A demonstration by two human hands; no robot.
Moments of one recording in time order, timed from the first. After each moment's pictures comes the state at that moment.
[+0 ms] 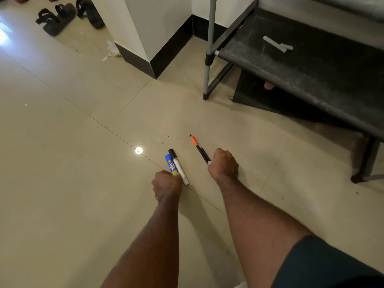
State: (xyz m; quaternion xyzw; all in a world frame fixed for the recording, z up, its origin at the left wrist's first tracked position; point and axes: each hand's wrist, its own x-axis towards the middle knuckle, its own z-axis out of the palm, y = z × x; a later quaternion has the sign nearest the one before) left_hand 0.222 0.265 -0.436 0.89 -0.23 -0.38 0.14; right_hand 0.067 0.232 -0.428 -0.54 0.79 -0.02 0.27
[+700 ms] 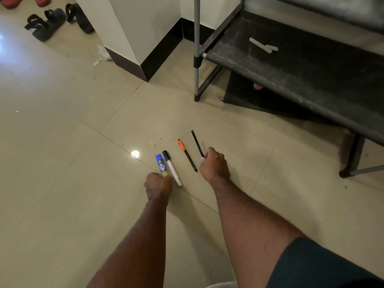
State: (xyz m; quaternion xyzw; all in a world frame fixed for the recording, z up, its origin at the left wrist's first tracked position) left_hand 0.231 0.264 -0.451 0.88 -0.24 -0.38 0.16; right_hand 0.067 0.238 -0.426 -0.52 0.79 -0.09 0.31
